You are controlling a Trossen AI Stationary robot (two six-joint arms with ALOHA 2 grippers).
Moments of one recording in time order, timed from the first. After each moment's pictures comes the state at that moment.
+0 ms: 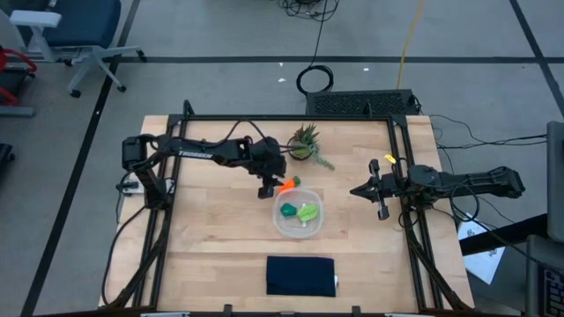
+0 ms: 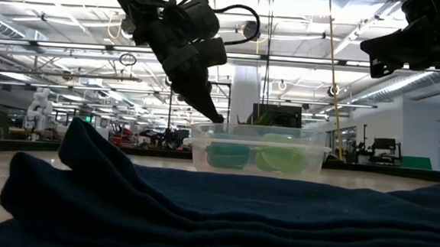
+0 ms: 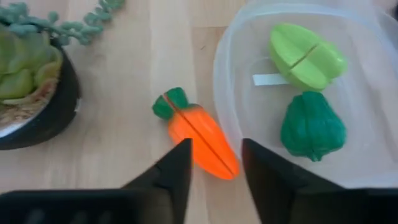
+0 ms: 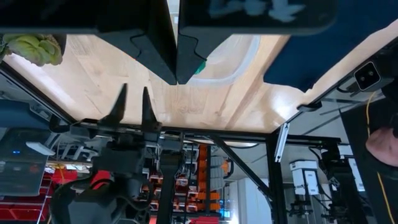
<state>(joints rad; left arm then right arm) 0.23 1.75 1.13 -0.29 0.26 0.23 0.05 0.28 0.13 0.08 -0.05 -0.03</state>
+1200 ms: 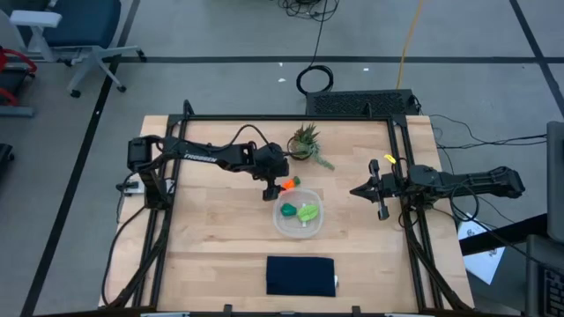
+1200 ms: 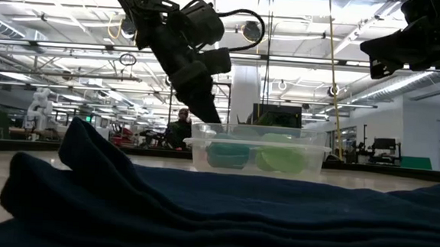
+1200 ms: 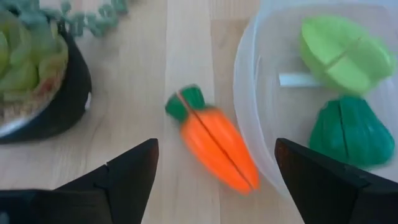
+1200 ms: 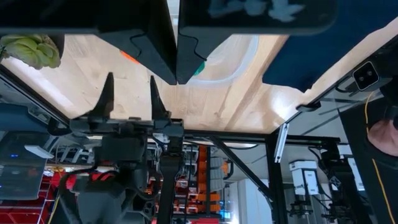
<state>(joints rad) 0.20 1.81 1.13 -0.23 0.15 0.19 0.05 0.28 0.13 0.08 -0.05 -0.01</state>
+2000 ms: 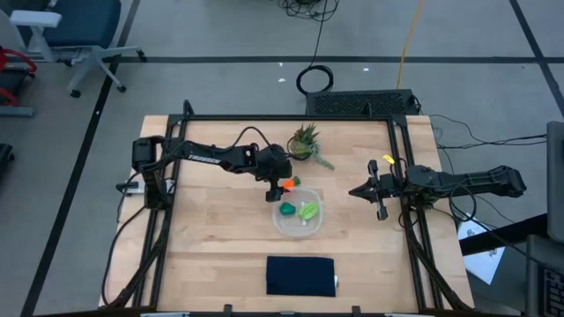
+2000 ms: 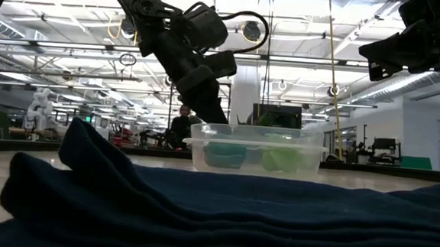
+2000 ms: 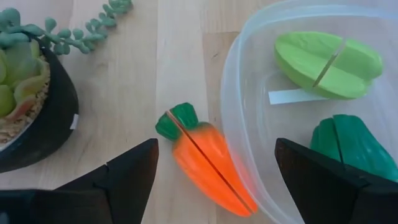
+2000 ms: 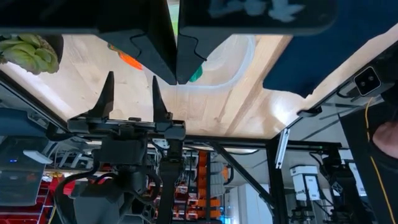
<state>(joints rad) 0.19 1.84 1.13 -0.15 0.18 0.20 0.05 0.31 0.13 0.08 -0.05 -0.01</state>
